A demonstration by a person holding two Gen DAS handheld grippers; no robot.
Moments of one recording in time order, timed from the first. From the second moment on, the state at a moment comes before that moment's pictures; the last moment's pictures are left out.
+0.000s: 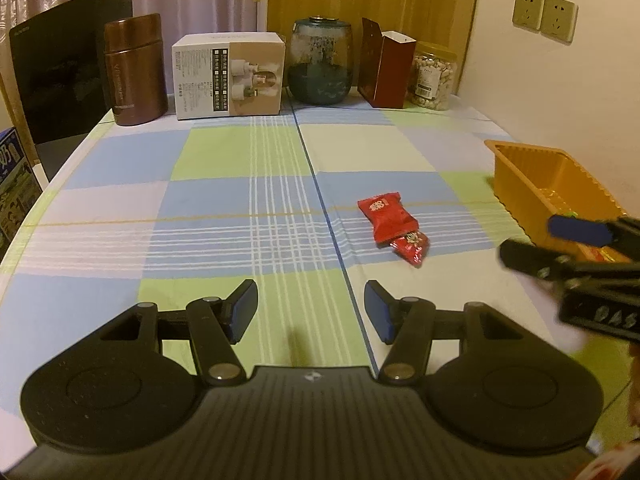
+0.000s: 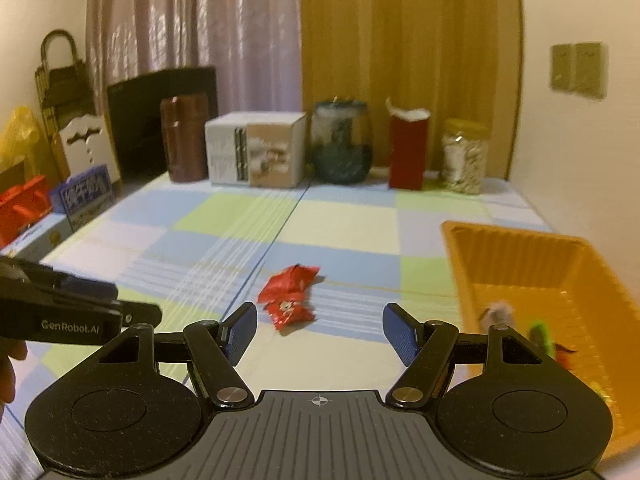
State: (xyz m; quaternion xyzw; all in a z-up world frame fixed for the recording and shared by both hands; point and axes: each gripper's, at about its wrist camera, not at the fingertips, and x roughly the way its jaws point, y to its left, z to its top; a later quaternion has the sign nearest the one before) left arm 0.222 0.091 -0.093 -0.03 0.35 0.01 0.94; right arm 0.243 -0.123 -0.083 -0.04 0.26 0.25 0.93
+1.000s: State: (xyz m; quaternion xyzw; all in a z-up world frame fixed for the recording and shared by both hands) left arm 0.273 0.104 -0.117 -0.04 0.37 -0.02 0.93; right arm 0.322 -0.061 -0.146 -0.10 0.30 0.30 0.90
